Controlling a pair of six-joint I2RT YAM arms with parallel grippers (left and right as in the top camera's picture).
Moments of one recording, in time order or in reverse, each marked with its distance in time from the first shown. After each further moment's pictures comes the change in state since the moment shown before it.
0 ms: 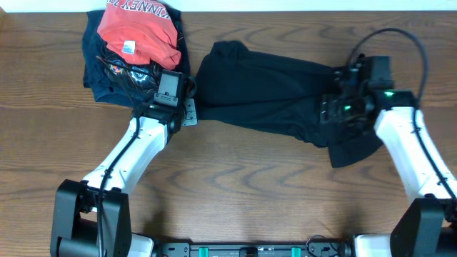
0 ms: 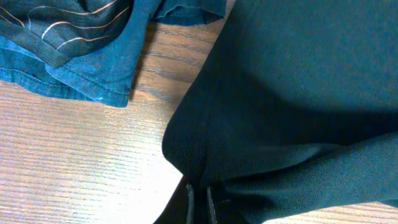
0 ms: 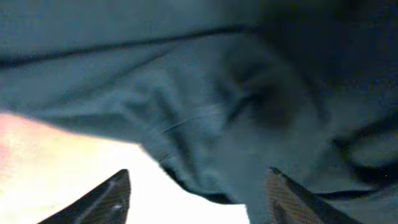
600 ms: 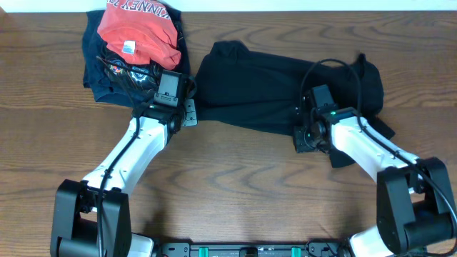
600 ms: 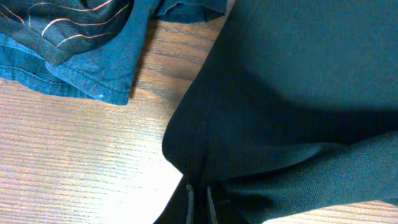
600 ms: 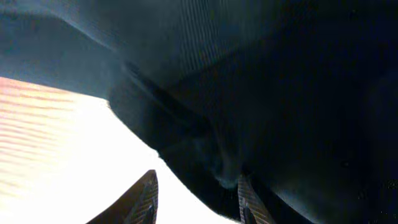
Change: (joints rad) left arm 0.000 0.000 0.000 -0.008 0.000 0.000; right arm 0.199 0.140 -0.220 0.166 0.138 0.073
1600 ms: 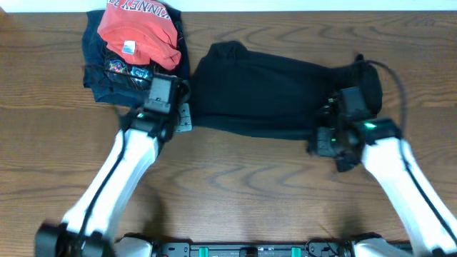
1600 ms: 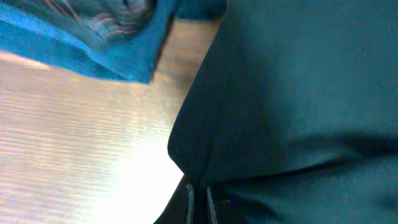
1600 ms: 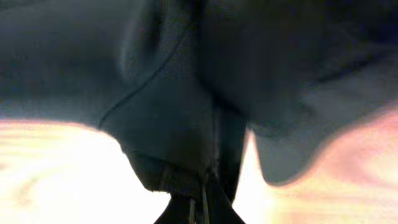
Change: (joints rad) left arm 0.000 -0.192 -0.002 -0.152 0.000 0.008; right arm -0.082 -0.373 0.041 -0.331 0.076 0.121
